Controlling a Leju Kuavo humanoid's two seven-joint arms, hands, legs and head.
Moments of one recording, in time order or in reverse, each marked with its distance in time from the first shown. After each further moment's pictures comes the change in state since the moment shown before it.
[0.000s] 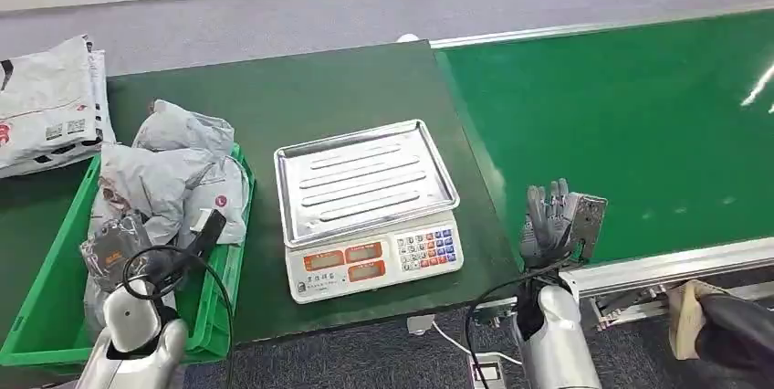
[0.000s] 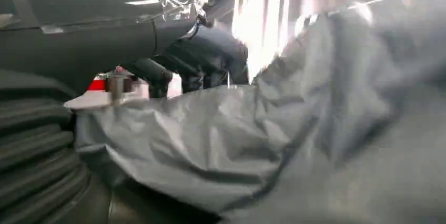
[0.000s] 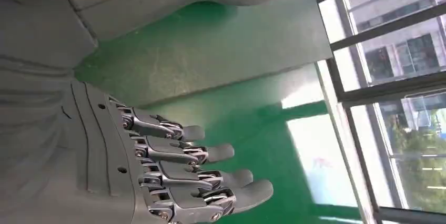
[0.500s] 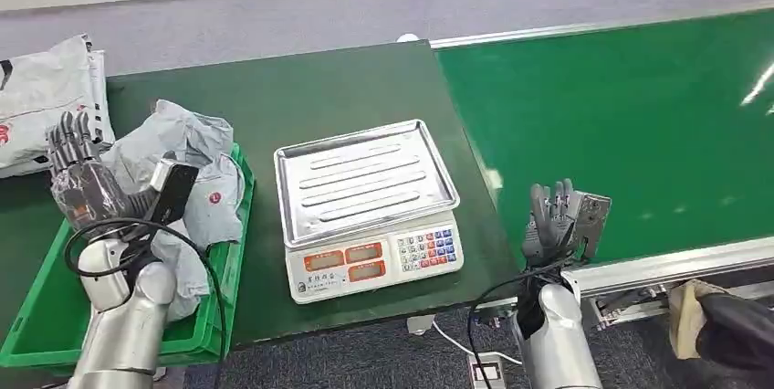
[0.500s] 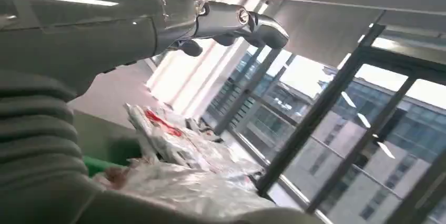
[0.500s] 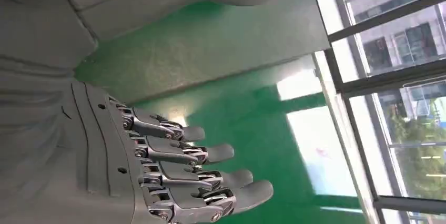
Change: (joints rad) left arm -0.178 -0.089 0.149 0.053 0.389 0.253 -0.534; right arm -0.001 0.001 0.005 -0.011 -0.004 -0.039 0.004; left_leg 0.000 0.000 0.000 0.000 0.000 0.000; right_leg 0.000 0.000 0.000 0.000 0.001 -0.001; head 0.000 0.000
